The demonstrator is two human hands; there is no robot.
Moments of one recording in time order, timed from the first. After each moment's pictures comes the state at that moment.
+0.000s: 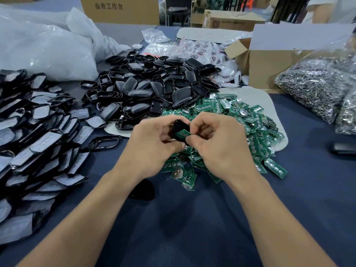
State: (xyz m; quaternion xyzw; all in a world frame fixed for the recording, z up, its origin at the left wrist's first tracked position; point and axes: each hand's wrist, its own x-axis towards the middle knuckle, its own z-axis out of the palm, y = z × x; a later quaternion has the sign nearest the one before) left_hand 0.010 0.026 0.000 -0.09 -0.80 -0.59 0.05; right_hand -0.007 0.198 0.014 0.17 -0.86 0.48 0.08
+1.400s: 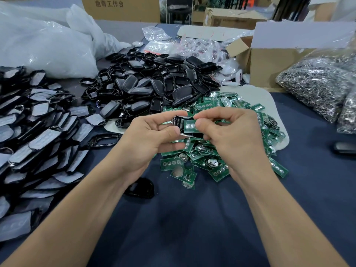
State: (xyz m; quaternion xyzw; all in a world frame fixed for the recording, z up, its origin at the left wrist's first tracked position) left_hand 0.019 0.024 0.015 0.01 -0.64 -0.77 -0.04; right_hand -0.010 0.202 0.023 0.07 -0.75 0.66 0.05
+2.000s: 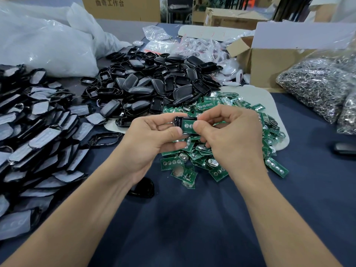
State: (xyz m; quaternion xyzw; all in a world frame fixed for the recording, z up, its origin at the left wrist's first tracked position) left_hand 0.021 0.028 0.014 0.03 -0.61 -0.79 -0.03; right_hand -0.007 0.198 0.024 0.06 -0.80 0.58 0.12
